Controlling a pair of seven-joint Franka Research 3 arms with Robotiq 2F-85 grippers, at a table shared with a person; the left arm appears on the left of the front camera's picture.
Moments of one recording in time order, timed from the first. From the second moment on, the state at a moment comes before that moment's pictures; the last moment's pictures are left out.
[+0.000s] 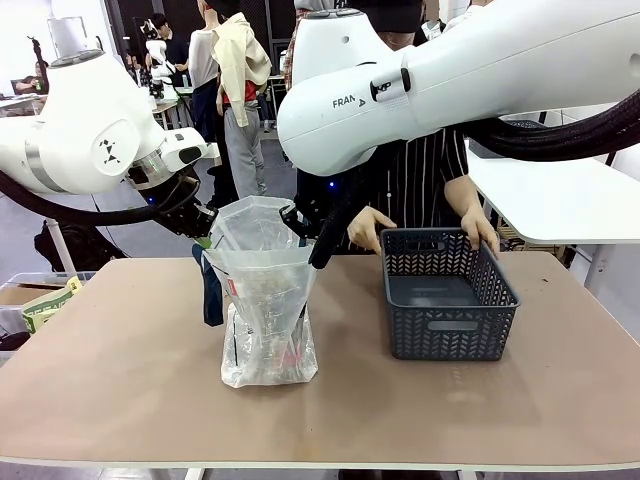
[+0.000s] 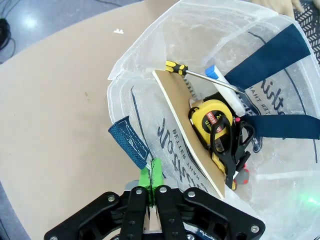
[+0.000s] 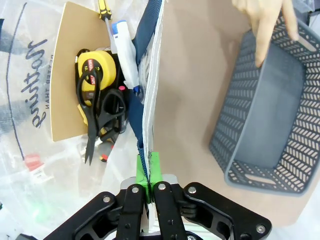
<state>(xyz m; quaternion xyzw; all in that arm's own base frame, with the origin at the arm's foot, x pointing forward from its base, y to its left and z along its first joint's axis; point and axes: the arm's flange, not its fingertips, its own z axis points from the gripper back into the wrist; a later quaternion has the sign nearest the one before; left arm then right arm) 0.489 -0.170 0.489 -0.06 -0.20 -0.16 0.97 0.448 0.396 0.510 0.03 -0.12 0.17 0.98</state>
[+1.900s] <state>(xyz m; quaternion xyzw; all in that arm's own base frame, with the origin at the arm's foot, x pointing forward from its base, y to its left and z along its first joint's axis) 0.501 -0.156 0.456 -0.43 -0.17 -0.10 0.88 0.457 0.478 0.513 0.13 -0.12 0.35 0.92</state>
